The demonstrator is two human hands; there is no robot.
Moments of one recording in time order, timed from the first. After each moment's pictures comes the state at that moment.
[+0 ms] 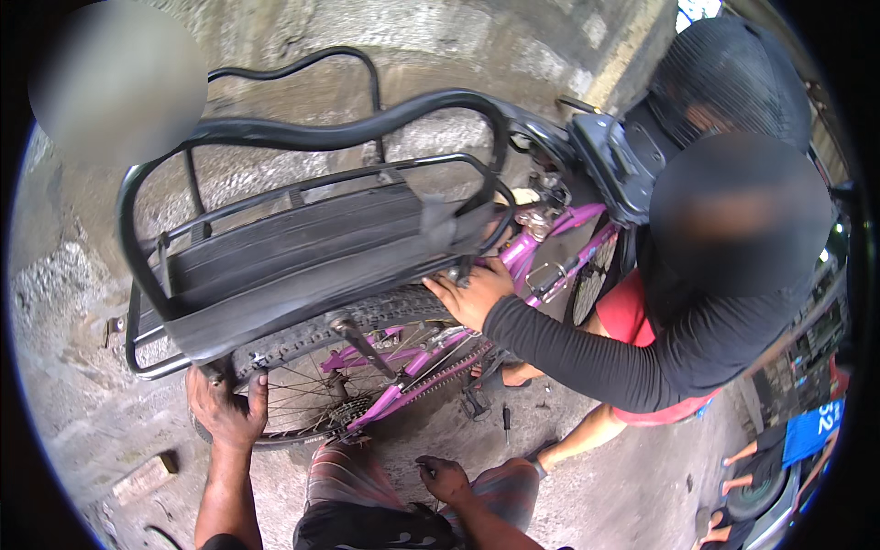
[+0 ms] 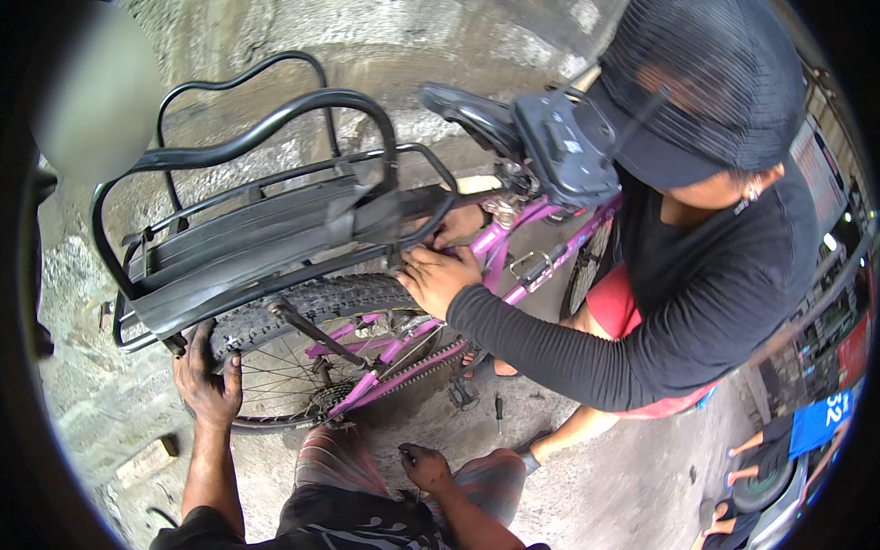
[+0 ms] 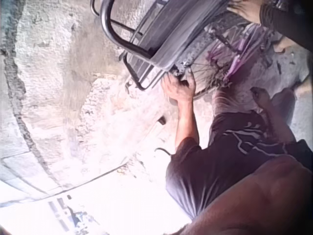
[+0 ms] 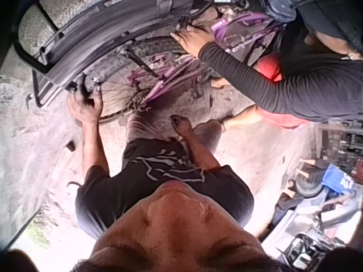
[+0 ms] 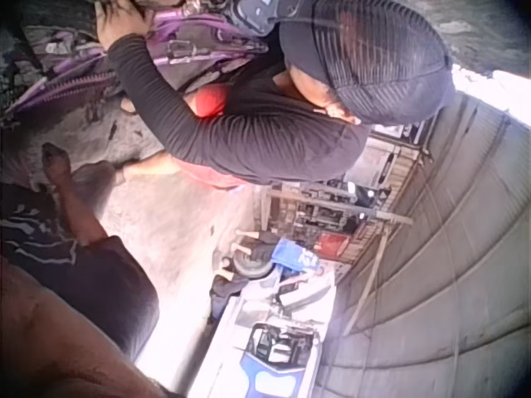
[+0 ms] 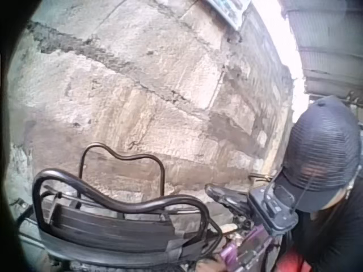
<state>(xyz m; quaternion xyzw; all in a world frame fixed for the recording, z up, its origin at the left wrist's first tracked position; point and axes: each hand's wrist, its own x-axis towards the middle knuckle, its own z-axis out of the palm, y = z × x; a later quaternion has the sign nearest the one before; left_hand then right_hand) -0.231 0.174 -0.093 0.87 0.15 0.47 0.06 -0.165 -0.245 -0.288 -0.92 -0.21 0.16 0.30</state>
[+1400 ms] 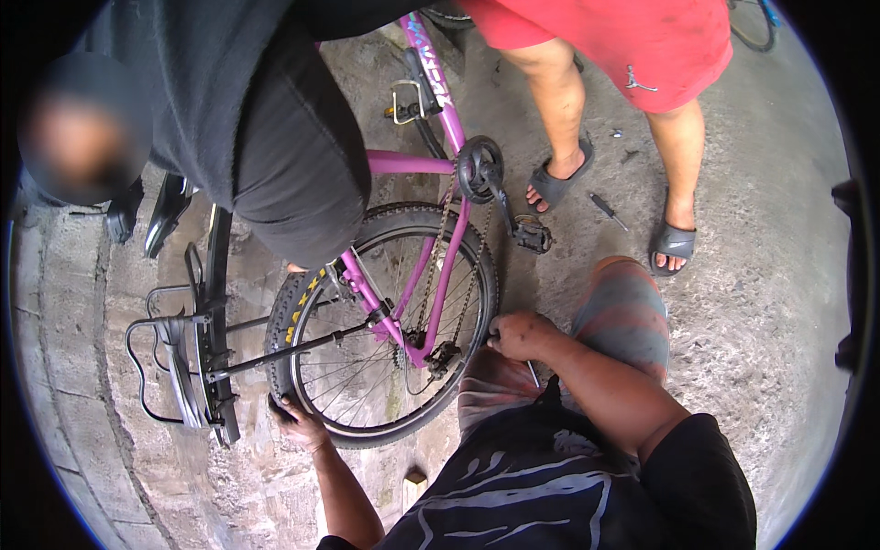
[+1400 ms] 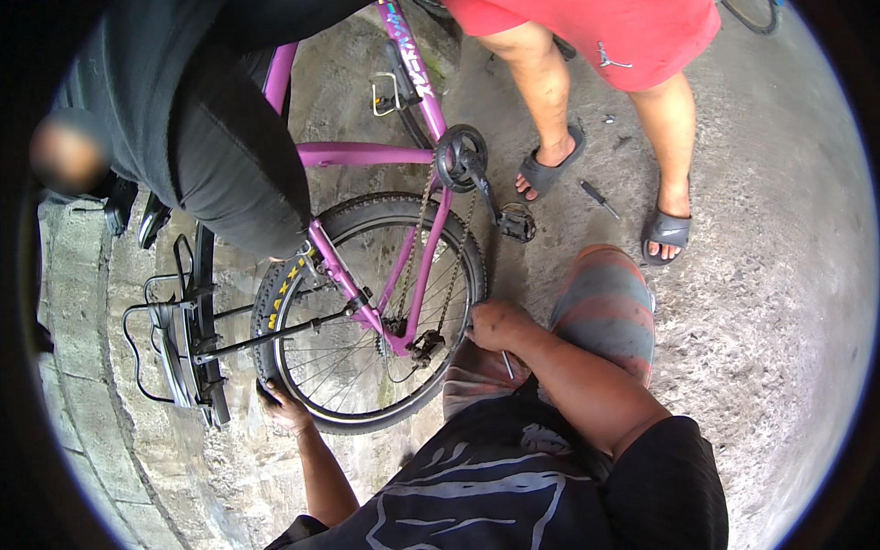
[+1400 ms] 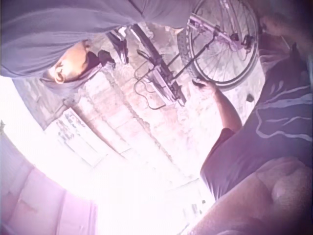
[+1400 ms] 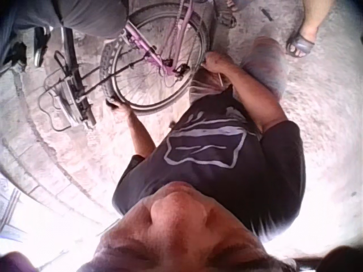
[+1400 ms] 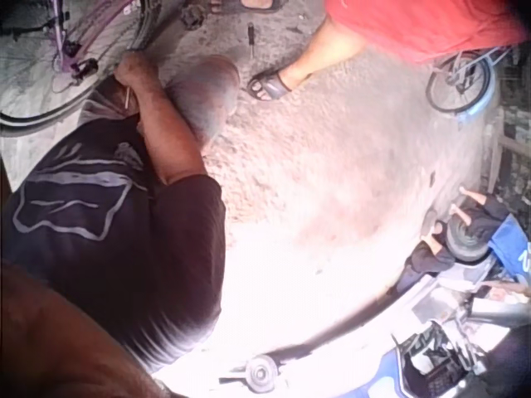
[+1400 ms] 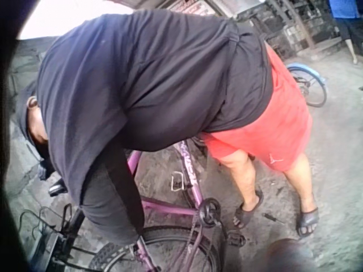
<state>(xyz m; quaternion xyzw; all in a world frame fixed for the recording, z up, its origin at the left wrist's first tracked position) -0.214 0.202 -0.082 0.88 0.19 0.43 0.09 -0.132 -0.261 -0.271 -0.86 -0.16 0.24 0.43</state>
